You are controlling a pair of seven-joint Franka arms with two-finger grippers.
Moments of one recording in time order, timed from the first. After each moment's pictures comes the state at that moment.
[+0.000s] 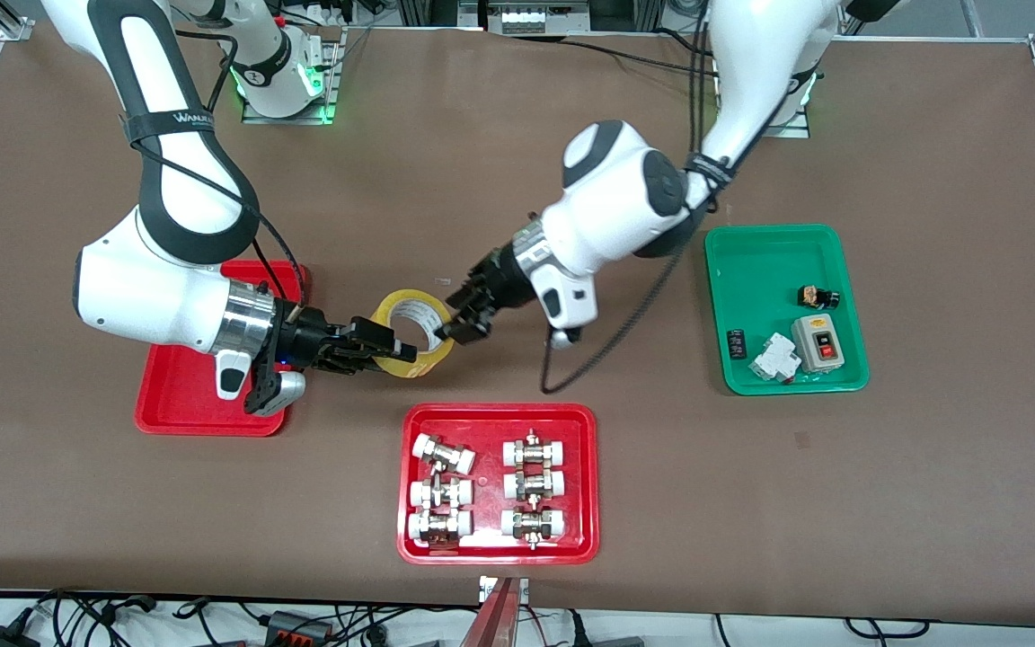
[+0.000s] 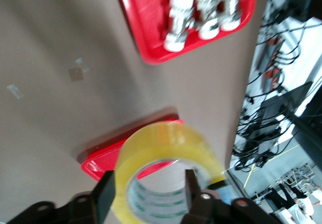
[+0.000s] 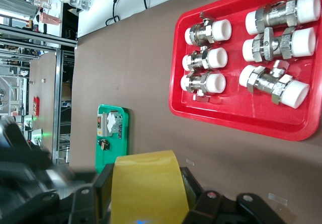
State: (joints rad) left arm -0.39 0.64 -0.37 -1.36 -0.51 2.54 -1.54; right arm 0.30 0.49 0.00 -1.54 1.02 2.14 -0.30
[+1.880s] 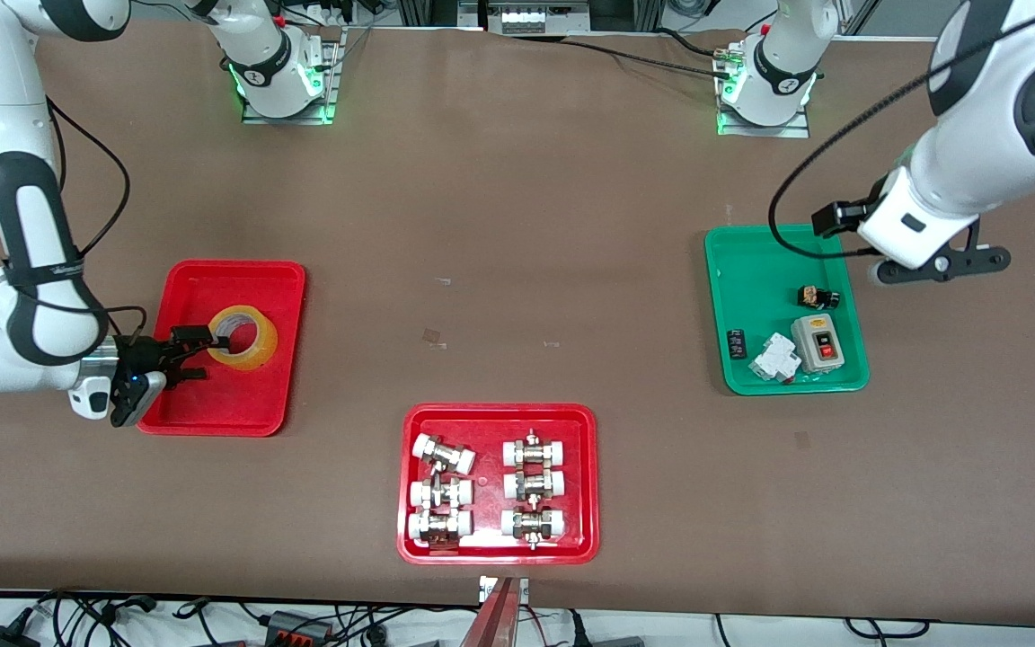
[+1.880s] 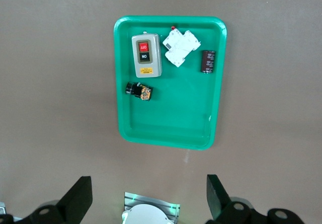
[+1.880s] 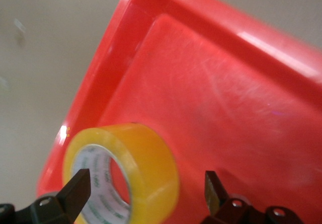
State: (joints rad) left arm 0.16 0.08 -0.38 -1.65 0.13 1.45 -0.34; right arm -0.17 0.73 0.00 -1.54 0.40 1.93 -1.05
